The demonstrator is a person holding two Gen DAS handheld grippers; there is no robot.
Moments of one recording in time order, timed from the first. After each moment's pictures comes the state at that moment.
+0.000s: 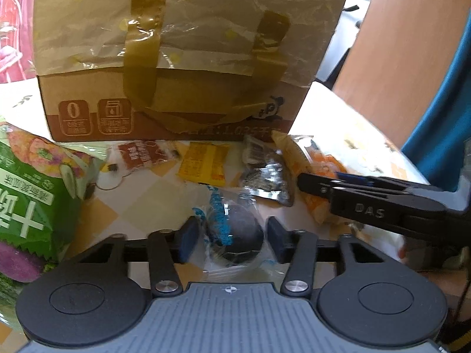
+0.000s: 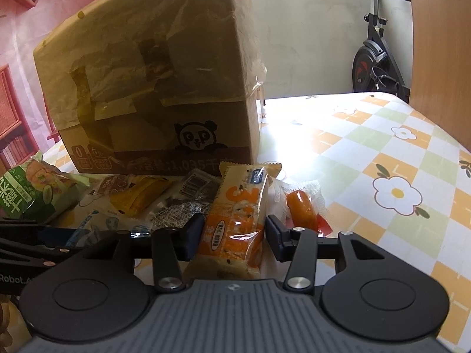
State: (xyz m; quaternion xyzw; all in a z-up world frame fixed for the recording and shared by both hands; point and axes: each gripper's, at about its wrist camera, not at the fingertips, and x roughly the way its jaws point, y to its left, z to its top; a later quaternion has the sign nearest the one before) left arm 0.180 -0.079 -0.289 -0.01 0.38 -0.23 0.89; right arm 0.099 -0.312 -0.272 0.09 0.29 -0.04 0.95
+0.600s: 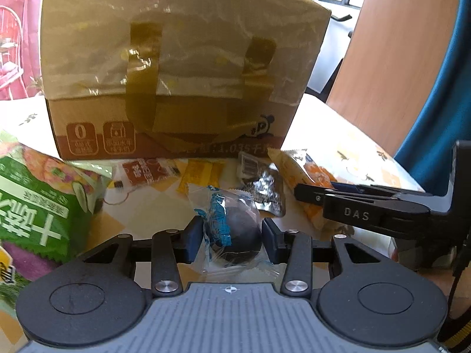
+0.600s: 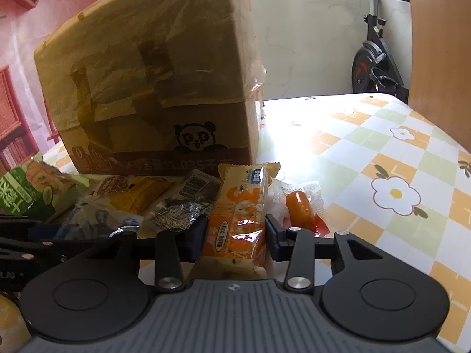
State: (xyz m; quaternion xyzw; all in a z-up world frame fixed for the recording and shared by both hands) left arm 0.165 -0.073 -0.271 -0.01 0.35 -0.24 0.91; right arm 0.097 -0.313 -0.272 0.09 0.28 -0.05 0.95
